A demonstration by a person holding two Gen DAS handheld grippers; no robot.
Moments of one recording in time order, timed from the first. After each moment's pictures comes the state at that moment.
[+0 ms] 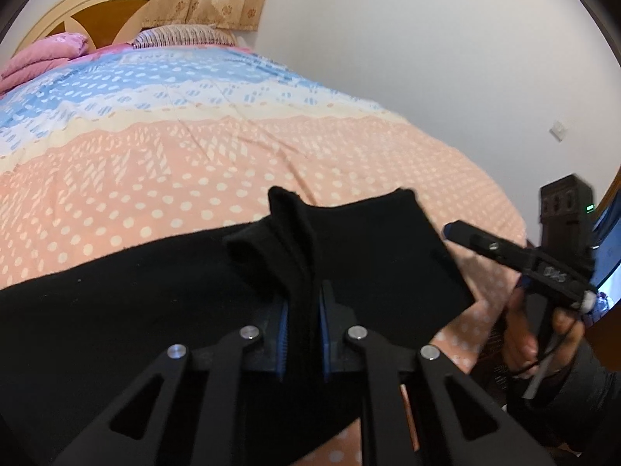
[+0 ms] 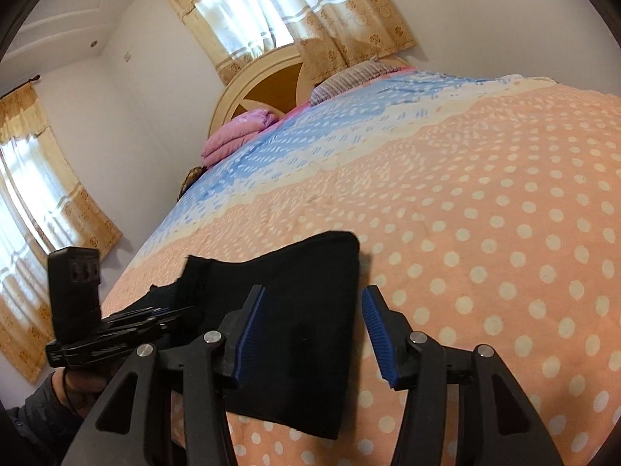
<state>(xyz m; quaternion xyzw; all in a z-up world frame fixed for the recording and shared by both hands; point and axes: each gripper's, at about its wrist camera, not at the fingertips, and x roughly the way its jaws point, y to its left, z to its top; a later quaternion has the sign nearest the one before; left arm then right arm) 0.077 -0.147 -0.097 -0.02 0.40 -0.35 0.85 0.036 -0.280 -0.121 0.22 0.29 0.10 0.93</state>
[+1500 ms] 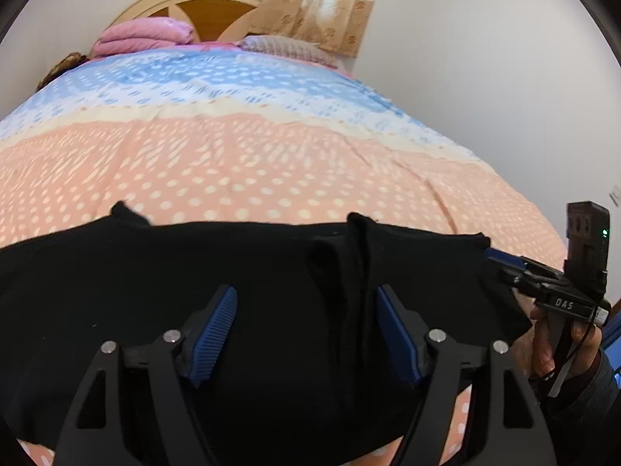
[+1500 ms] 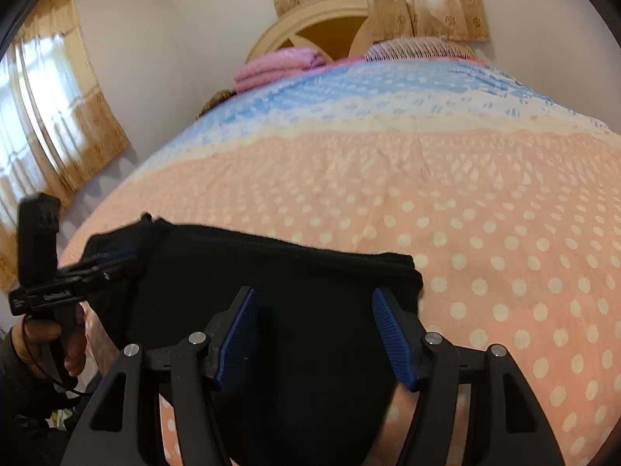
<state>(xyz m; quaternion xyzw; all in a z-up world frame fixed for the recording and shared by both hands) 0.091 -0.026 -0.121 -0.07 0.40 -0.18 0.90 0.099 -0.189 -0.135 0.08 0.36 0.17 0.91</state>
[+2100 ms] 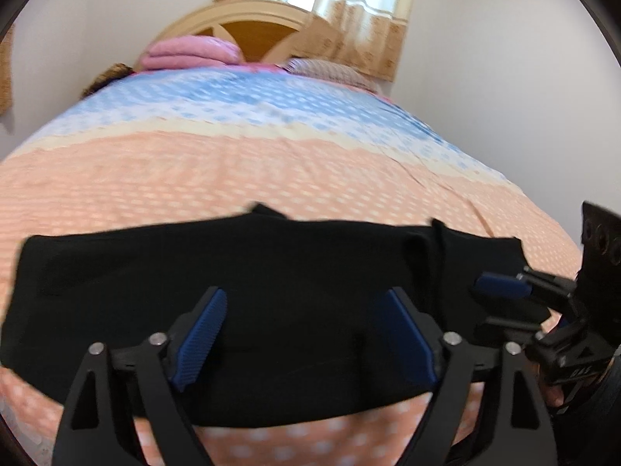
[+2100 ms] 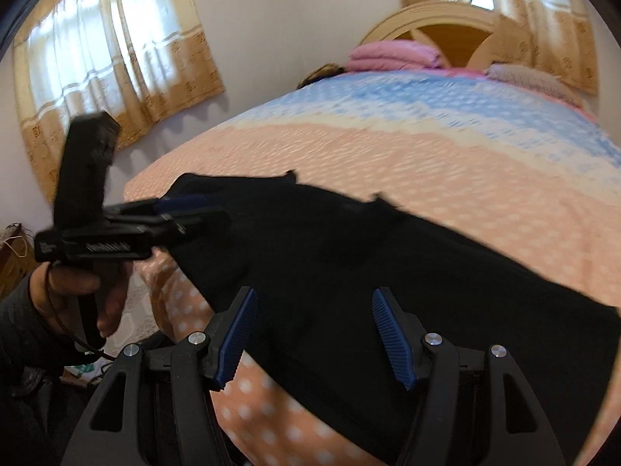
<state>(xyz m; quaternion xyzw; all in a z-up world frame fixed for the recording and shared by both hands) 0.050 0.057 -0.100 -0.07 0.36 -0.10 0.93 0.084 -0.025 -0.131 -0.02 0.36 0.33 0.87</state>
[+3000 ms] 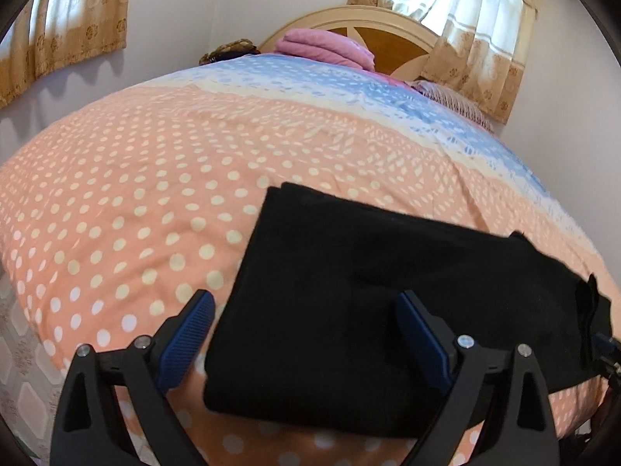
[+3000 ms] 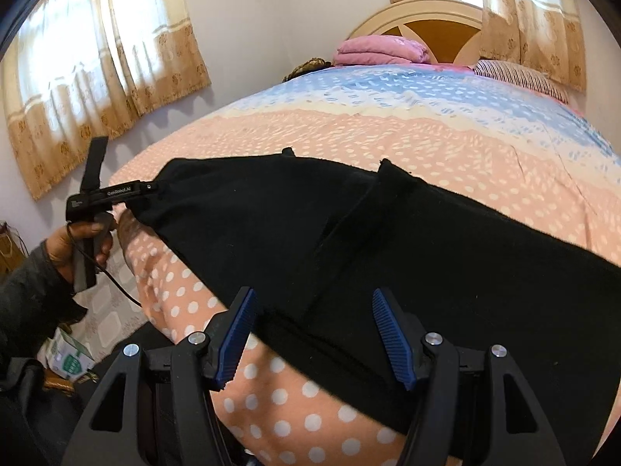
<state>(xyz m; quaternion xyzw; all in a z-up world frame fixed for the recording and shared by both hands) 0.052 0.226 -0.156 -0.15 0.36 0.06 0.92 0.057 -0.025 -0.143 -0.02 0.37 0.30 0.88</state>
